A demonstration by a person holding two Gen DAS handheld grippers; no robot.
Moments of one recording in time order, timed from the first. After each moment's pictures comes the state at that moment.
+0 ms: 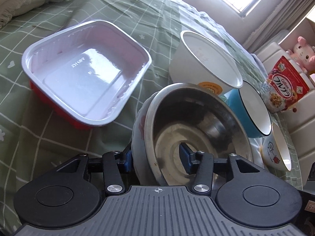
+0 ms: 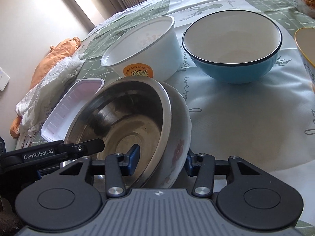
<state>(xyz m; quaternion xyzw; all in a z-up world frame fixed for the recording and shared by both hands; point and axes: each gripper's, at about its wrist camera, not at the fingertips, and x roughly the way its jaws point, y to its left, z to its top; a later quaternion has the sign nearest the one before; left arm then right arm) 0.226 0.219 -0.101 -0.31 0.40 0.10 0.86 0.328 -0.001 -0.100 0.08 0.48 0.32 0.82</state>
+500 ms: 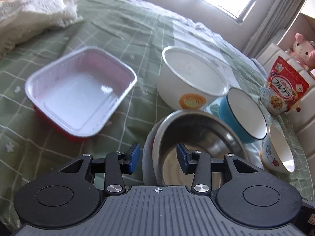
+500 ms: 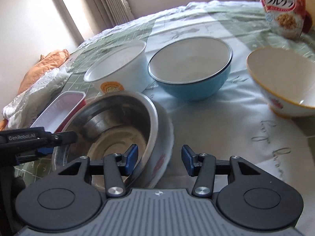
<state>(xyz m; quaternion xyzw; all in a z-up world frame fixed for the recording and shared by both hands) 0.221 0.189 -0.063 -0.26 0.35 0.14 0.89 0.315 -0.065 -0.077 0.07 0.40 0.27 0.87</state>
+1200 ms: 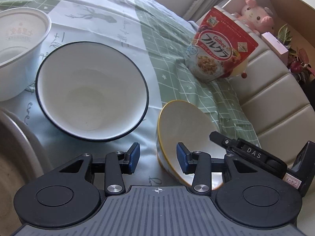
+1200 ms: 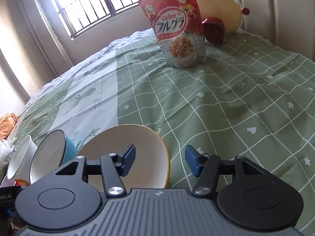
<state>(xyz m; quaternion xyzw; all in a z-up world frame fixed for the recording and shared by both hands) 0.397 0.019 -0.087 -0.29 0.41 -0.06 0.86 0.476 -0.249 -0.092 0.16 0.40 0.13 0.90</state>
